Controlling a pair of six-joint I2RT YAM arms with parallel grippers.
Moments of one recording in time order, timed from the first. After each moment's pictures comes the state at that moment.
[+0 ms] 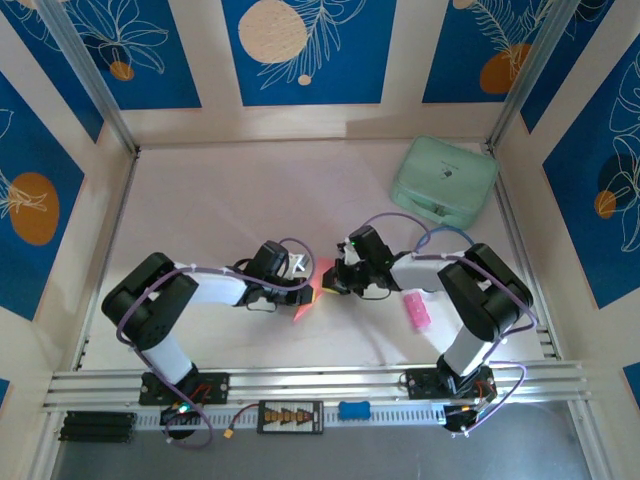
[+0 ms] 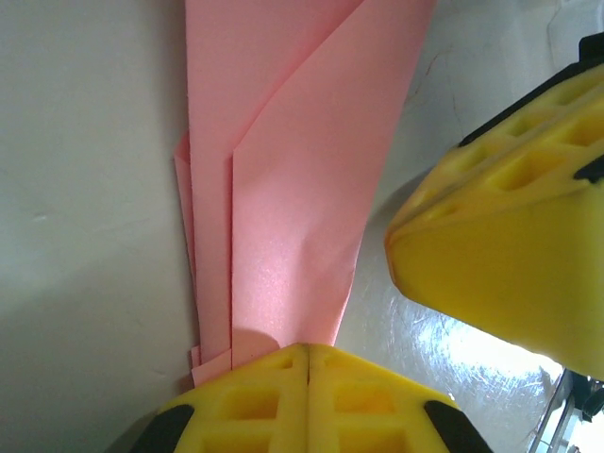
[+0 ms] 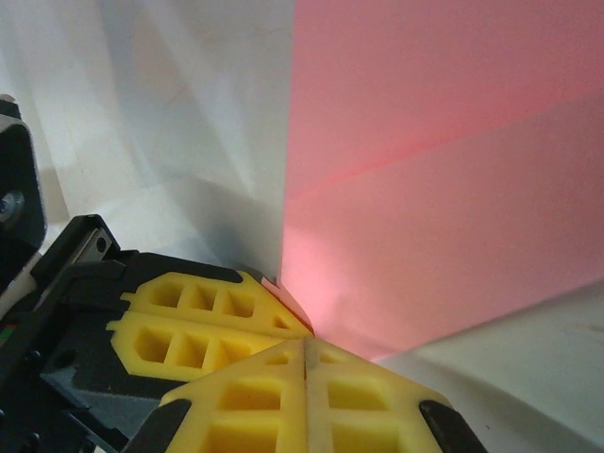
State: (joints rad) left arm -0.70 1.67 0.63 0.14 0.51 -0.60; right arm 0.62 1.66 0.69 0.05 -0.59 0.90
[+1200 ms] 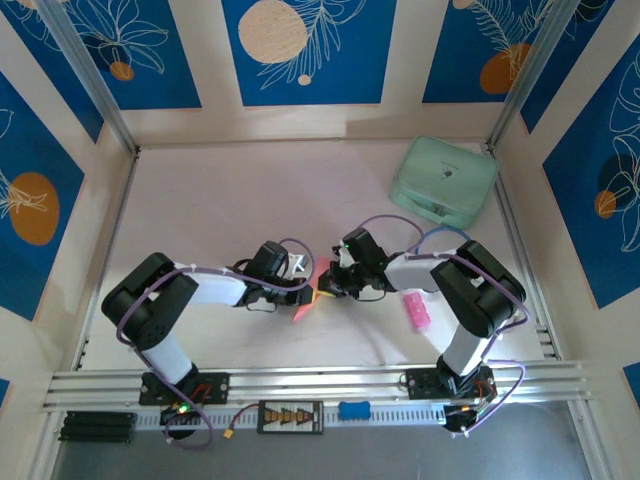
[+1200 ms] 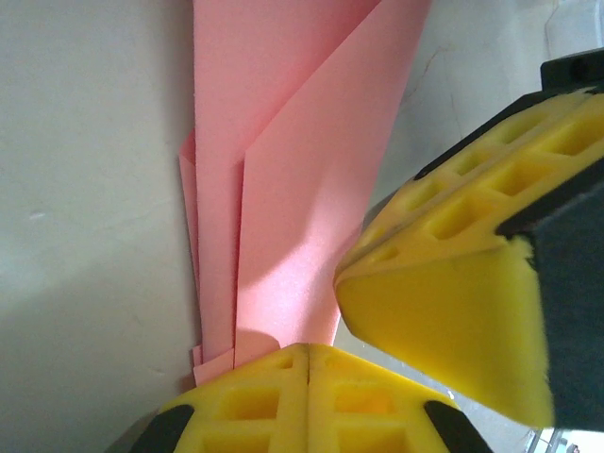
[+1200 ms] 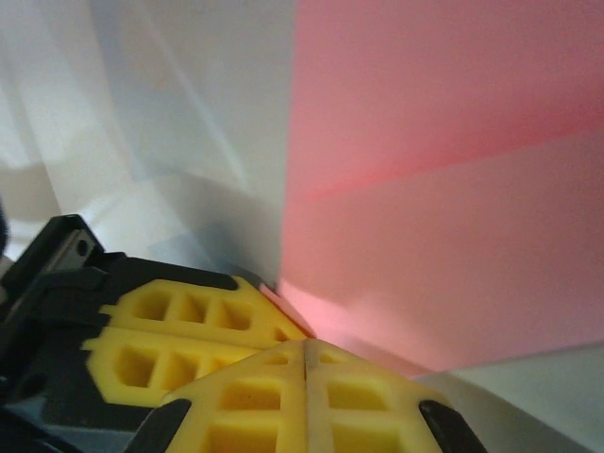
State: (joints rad) left arm -0.70 1.67 0.62 0.14 0.51 -0.60; right arm 0.66 1.70 0.72 0.06 -0.59 0.93
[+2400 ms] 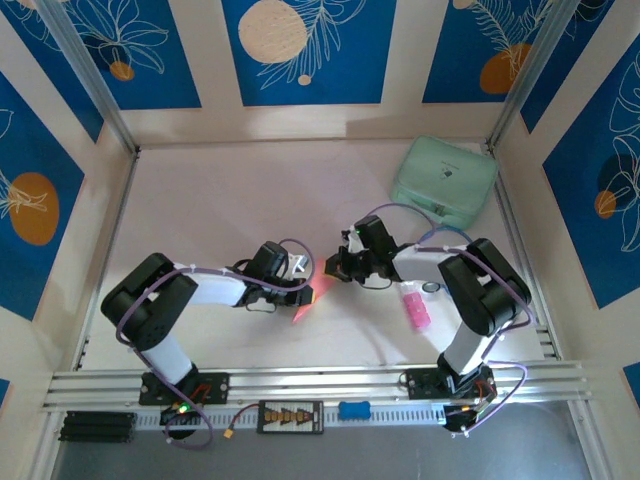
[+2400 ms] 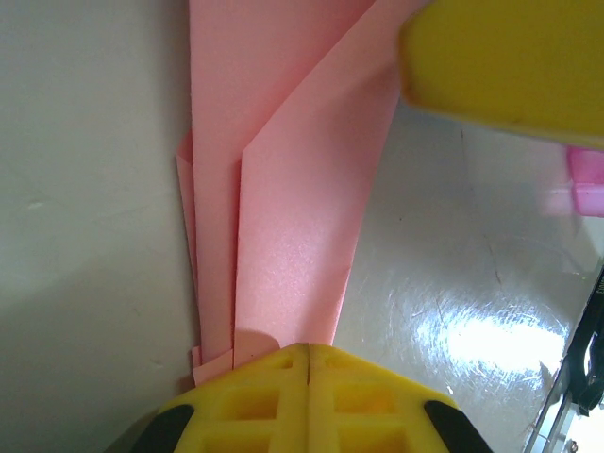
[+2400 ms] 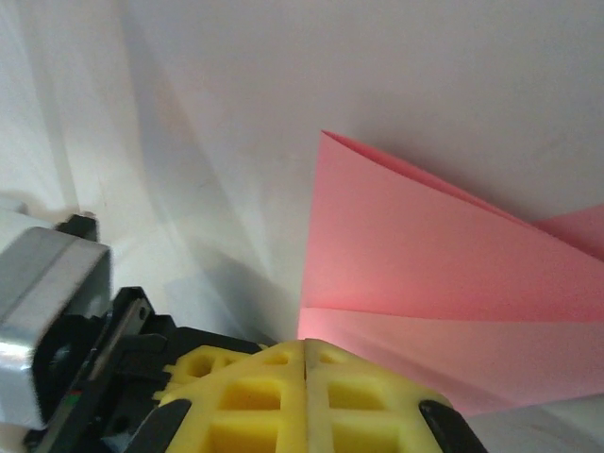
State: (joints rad) left arm -0.70 1.67 0.62 0.14 0.52 -0.60; right arm 0.55 1.70 0.75 0.07 -0.60 0.87
